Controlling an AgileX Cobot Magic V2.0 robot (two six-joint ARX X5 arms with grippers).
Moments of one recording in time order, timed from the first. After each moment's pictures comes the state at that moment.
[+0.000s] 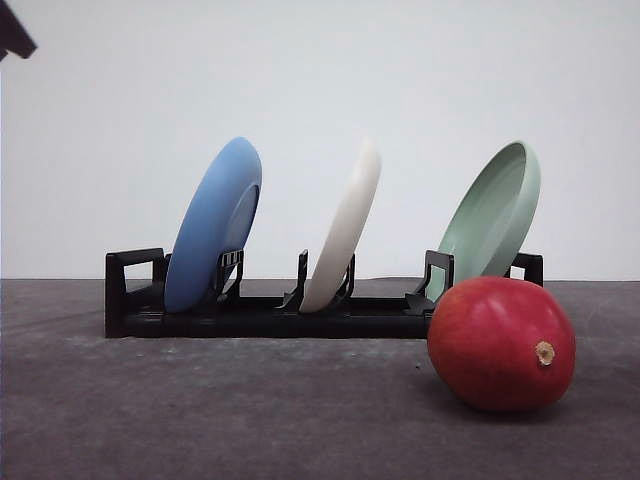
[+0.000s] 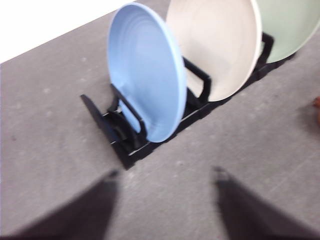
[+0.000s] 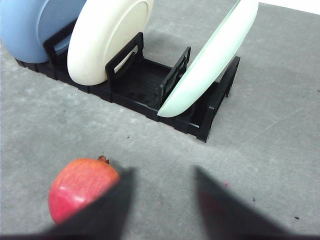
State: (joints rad) left_arx -0.31 0.68 0.77 -0.59 0.20 0.29; right_arx 0.25 0.52 0.60 -0.57 -0.21 -0.06
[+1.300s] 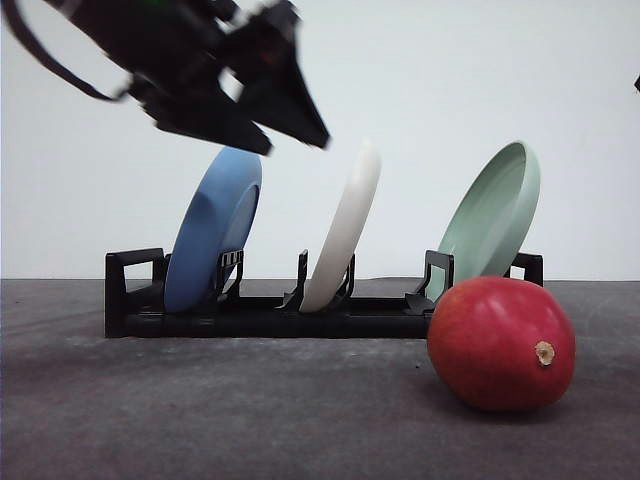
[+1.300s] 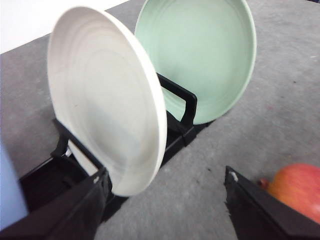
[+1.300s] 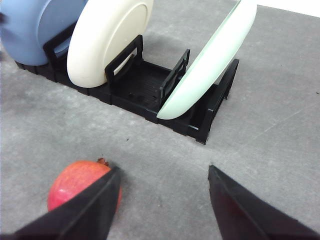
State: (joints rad) left_arx -0.75 1.35 0.80 0.14 0.00 0.09; right_arx 0.25 0.52 0.60 -0.56 -0.21 -0.06
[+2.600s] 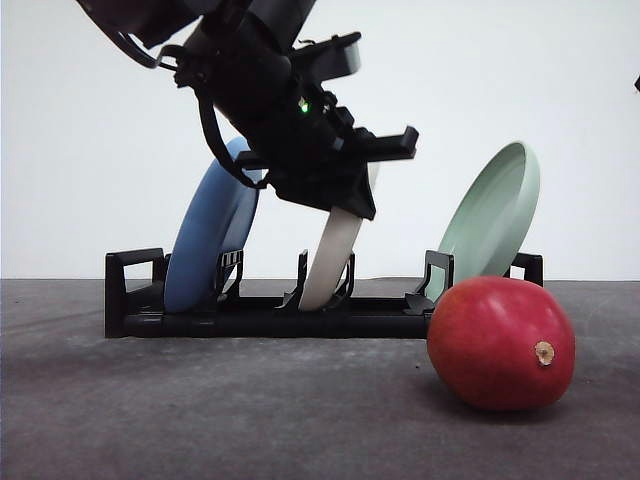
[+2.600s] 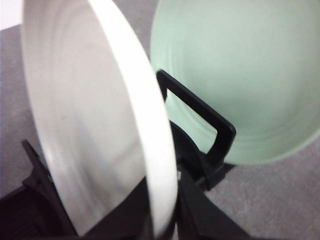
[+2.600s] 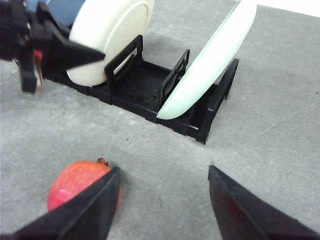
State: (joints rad) left_arx -0.78 1.73 1.06 0.21 -0.13 -0.02; right_arx 0.25 0.52 0.60 -0.56 -0.21 -0.06
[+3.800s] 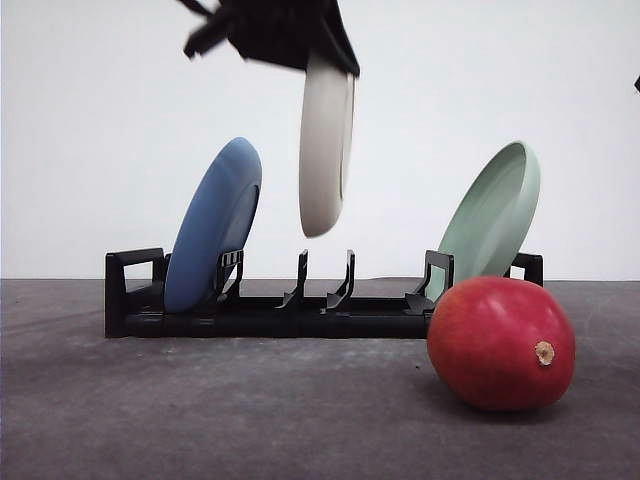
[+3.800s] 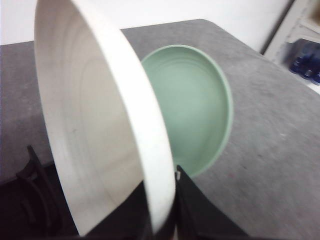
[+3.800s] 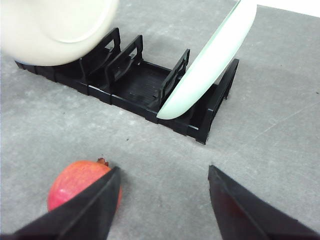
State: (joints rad) left_arx -0.84 1.35 1.06 -0.09 -0.08 -0.23; right_arx 0.25 0.52 0.60 -0.56 -0.21 -0.06
